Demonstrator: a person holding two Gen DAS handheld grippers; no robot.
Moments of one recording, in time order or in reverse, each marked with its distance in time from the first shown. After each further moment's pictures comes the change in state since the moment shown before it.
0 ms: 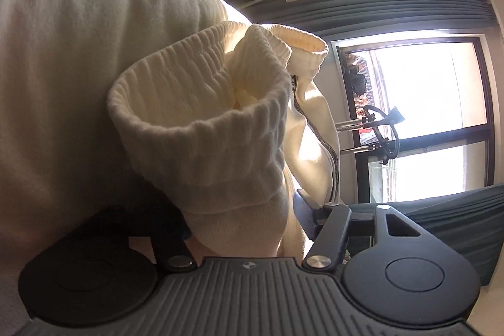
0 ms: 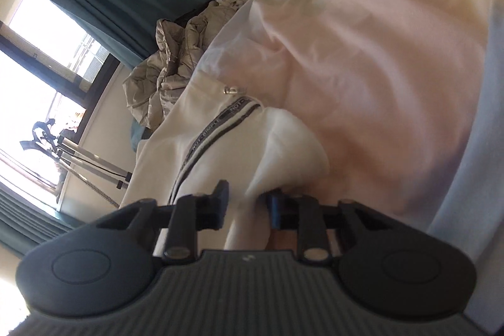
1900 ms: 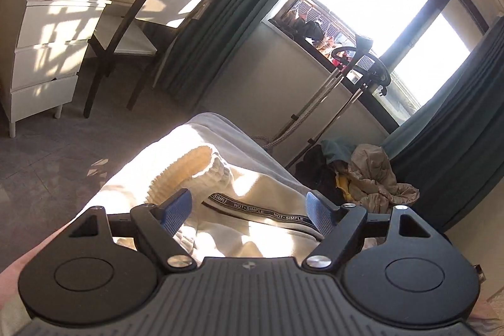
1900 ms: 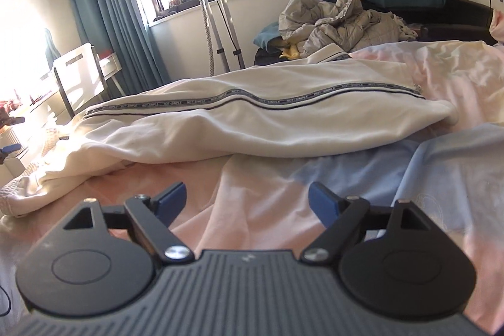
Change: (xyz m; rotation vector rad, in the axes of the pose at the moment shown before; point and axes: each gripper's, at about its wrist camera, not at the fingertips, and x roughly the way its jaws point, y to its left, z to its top) left arm 0.050 -0.161 0.074 0.678 0.020 0.073; right arm -0.247 0.101 -0.192 -0.833 0.202 0.202
